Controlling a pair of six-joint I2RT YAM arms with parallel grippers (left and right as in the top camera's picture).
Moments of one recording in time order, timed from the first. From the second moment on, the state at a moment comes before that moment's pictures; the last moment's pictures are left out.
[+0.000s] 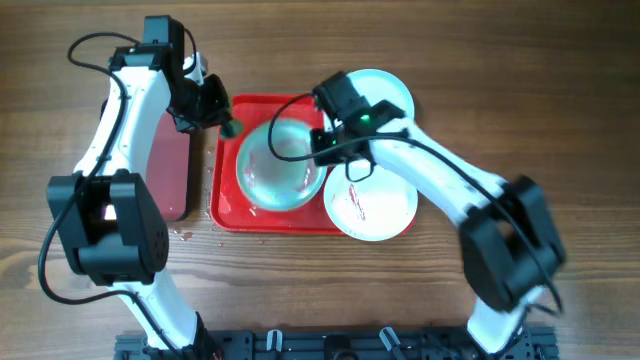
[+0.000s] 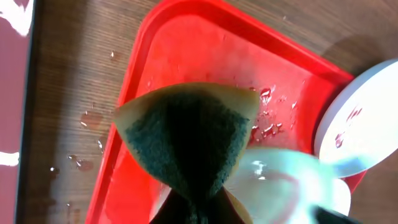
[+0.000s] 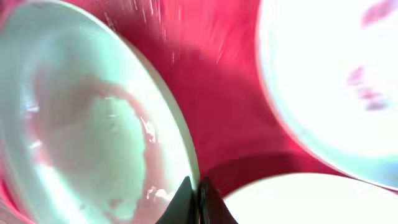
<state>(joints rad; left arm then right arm) 0.00 1.97 1.64 -1.05 0.32 -0.36 0.59 1.91 1.42 -0.68 -0.10 0.41</state>
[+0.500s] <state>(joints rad) -0.06 1.97 1.64 -1.05 0.26 -0.36 0.97 1.76 1.42 -0.71 0.98 0.35</state>
